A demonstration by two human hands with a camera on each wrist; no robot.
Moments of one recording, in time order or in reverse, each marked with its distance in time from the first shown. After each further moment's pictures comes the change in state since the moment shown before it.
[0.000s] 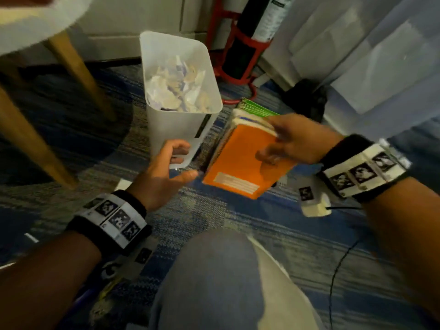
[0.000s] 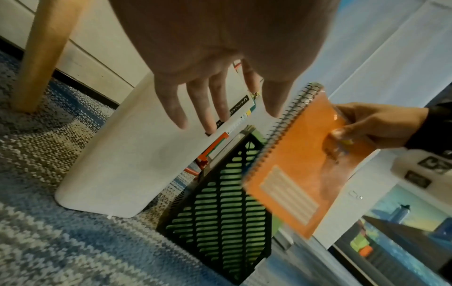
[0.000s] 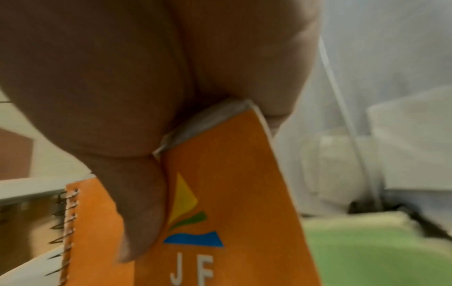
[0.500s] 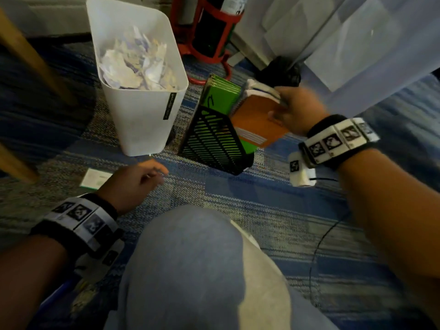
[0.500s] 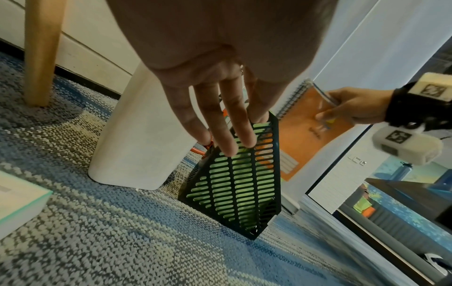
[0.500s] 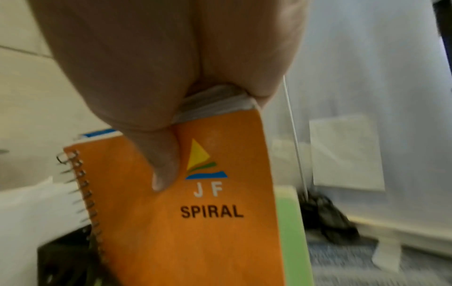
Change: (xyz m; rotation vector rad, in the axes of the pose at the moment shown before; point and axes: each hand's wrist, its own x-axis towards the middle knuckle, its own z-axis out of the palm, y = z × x) left_hand -0.017 -0.028 0.012 0.359 -0.199 -0.057; right_hand -0.002 0.087 -0.015 -0.350 0.383 0.178
